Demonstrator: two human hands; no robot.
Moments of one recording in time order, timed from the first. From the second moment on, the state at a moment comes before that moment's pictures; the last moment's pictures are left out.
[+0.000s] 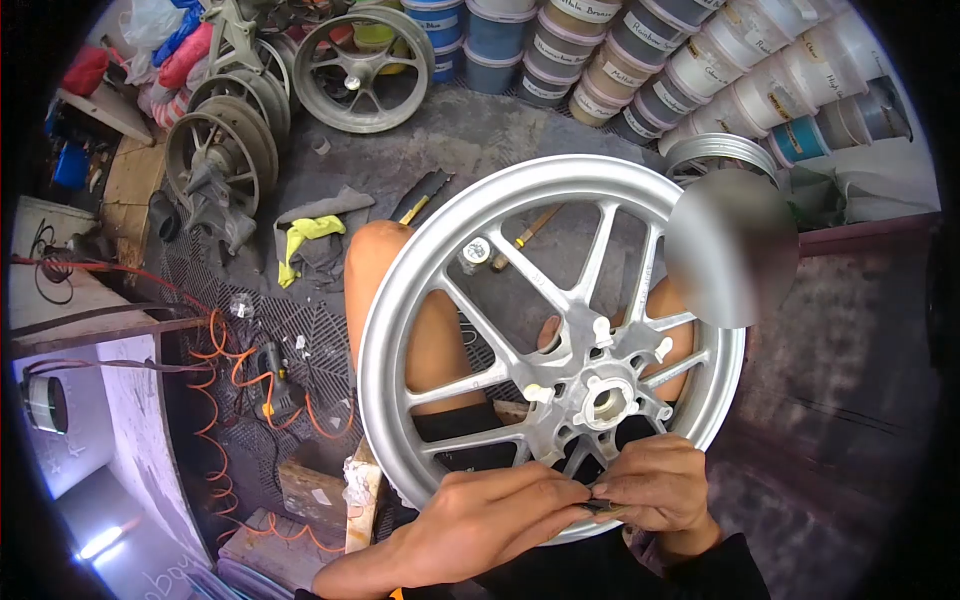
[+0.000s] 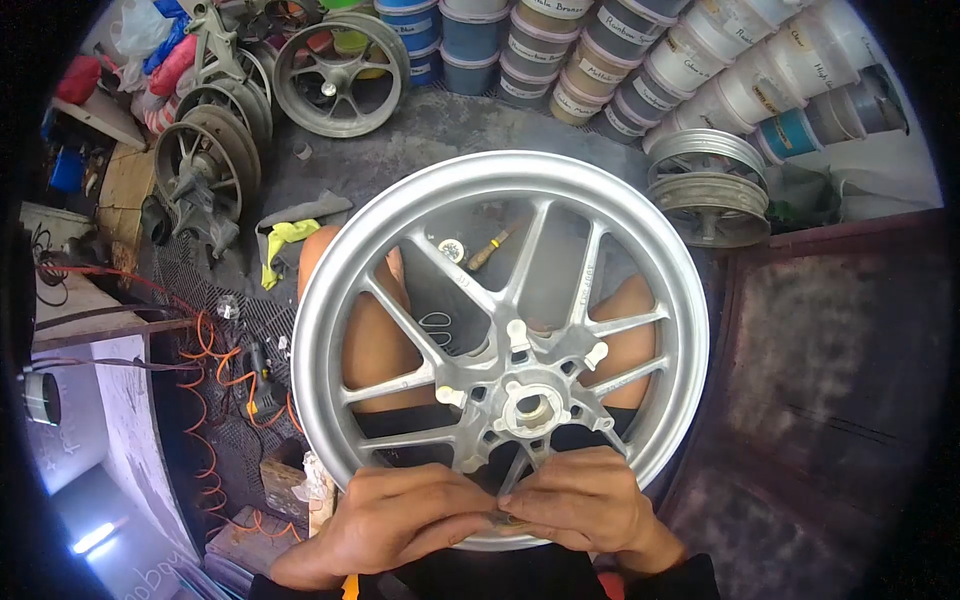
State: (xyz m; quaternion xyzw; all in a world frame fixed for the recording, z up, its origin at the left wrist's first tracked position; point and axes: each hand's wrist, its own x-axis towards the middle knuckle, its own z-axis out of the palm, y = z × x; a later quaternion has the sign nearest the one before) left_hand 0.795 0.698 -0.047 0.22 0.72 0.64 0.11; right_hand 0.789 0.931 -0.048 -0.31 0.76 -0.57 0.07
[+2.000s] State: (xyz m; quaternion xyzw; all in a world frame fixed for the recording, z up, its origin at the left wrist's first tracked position) left_hand 0.790 0.659 -0.081 0.13 0.82 0.54 -0.13; right_hand 0.731 0.907 -0.037 -0.34 0.91 -0.24 -0.05
